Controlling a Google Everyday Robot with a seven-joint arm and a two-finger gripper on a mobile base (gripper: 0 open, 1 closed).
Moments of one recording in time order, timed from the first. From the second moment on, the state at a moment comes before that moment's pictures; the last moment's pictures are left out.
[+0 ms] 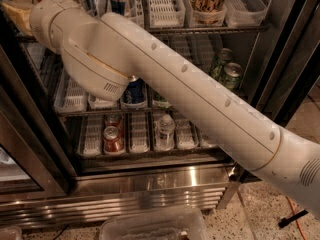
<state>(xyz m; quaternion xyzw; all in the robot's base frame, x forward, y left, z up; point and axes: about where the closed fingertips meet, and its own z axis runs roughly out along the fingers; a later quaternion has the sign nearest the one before) 0.609 0.247 1.070 -0.29 0.60 0.26 0.70</state>
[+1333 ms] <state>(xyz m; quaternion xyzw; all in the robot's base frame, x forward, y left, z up) 0.593 0.234 1.103 -0.31 0.58 0.26 0.71</state>
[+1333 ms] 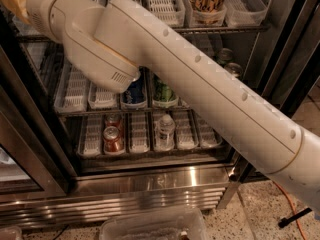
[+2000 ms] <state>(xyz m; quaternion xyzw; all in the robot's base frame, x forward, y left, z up) 0.580 0.222 1.117 -0.32 0.56 0.25 0.72</state>
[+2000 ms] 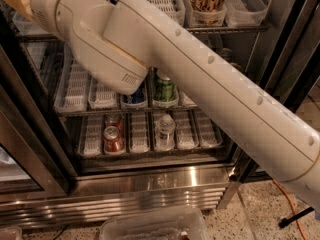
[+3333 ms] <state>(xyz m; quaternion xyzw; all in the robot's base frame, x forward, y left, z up) 0.541 0.217 1.072 -0.37 0.55 0.28 0.70</state>
